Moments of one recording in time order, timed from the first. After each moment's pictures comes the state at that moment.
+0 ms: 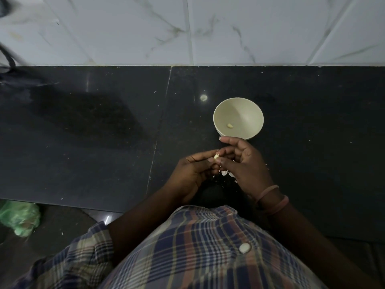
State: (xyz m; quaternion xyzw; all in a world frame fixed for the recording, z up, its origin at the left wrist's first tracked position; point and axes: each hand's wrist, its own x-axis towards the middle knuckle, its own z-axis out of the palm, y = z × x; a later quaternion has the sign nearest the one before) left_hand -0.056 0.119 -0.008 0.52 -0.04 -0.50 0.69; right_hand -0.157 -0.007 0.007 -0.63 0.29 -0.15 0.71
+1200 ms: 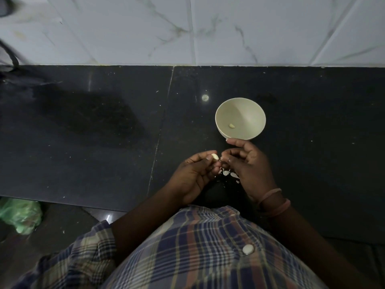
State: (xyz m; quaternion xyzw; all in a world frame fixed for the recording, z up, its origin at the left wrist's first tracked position) left_hand -0.058 0.120 -0.003 0.45 0.08 -0.52 0.72; right_hand -0.159 -0.006 0.001 -0.58 0.32 -0.18 0.73
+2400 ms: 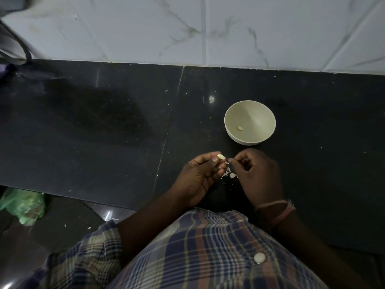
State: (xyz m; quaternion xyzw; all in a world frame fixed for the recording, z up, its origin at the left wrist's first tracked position) left_hand -0.059 0.125 -0.003 0.45 0.09 -0.50 0.74; right_hand -0.163 0.003 0.005 -0.85 0.31 -0.21 0.37
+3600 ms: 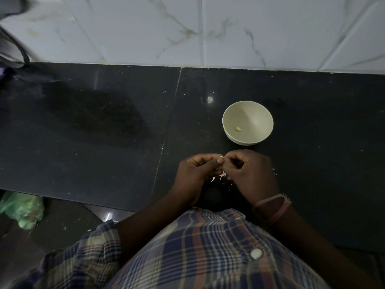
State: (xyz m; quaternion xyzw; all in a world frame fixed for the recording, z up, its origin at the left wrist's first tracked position) left_hand -0.063 0.126 0.005 0.56 -0.04 -0.42 0.71; right_hand -0.154 0.003 0.015 -0.85 0.26 -0.18 0.41
